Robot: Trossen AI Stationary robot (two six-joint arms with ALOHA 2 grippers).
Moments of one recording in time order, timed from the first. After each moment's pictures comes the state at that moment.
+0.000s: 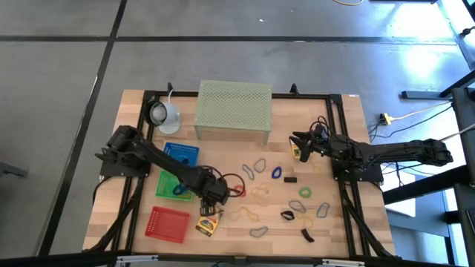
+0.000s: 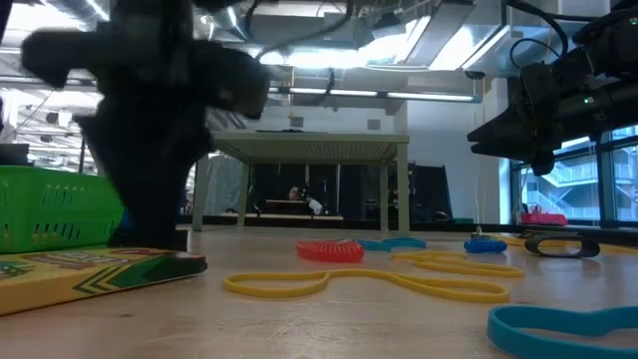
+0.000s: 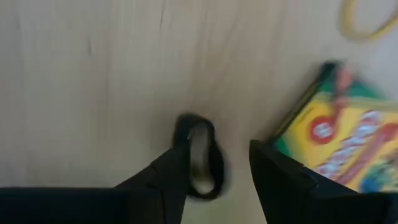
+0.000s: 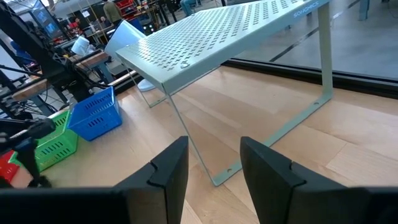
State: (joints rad) left arm -0.37 1.85 1.19 -0.74 -0.03 -0.53; right arm -0.06 0.53 0.02 0.30 0.40 0.46
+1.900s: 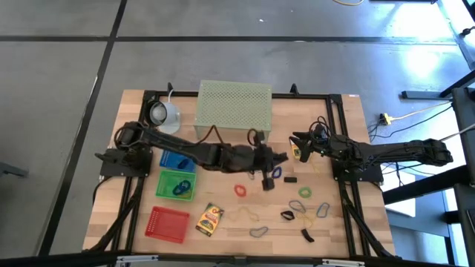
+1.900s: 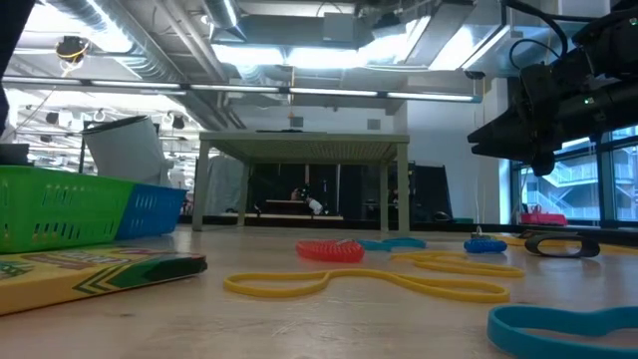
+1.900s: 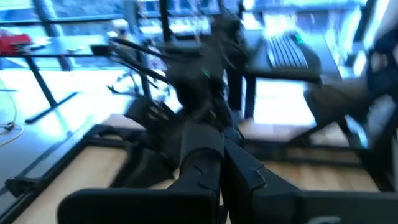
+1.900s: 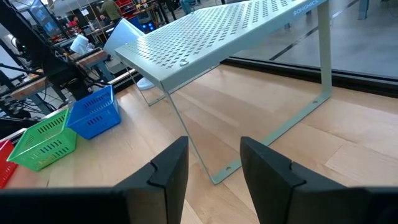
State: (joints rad) left arm -0.19 1.91 1.61 0.12 -0.40 -0.04; right arm -0.06 0.53 0.02 0.30 0.40 0.46
